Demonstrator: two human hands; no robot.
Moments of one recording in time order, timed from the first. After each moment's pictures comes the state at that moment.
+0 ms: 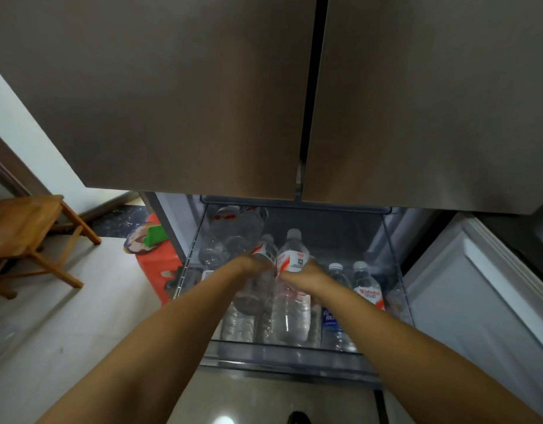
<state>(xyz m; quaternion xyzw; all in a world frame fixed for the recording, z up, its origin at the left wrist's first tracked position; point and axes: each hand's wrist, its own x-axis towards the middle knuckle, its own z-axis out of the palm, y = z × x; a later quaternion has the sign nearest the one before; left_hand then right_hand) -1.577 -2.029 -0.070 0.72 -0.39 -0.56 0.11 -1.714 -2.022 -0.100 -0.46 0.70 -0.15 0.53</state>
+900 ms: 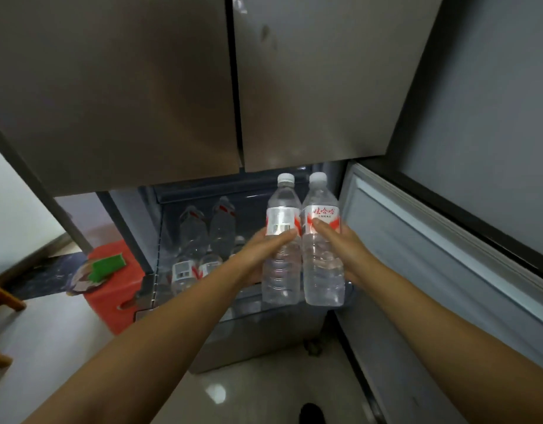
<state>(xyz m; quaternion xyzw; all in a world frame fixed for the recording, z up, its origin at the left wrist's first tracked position) -1.629 -1.909 -0.015 0.40 -0.49 -0.73 0.26 -1.801 -1.866 -0.015 -0.34 0.59 -0.51 0.53</state>
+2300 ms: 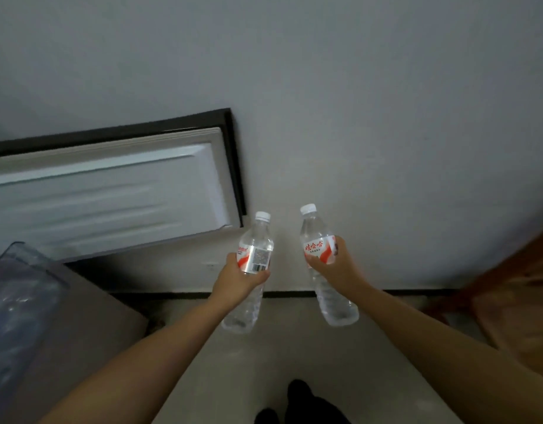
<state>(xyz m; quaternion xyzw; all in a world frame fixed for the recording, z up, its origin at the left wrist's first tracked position) -1.767 -1.528 -0.126 0.13 -0.87 -0.46 -0.12 -1.776 -1.308 -0.117 0.10 0.85 -0.52 0.09</state>
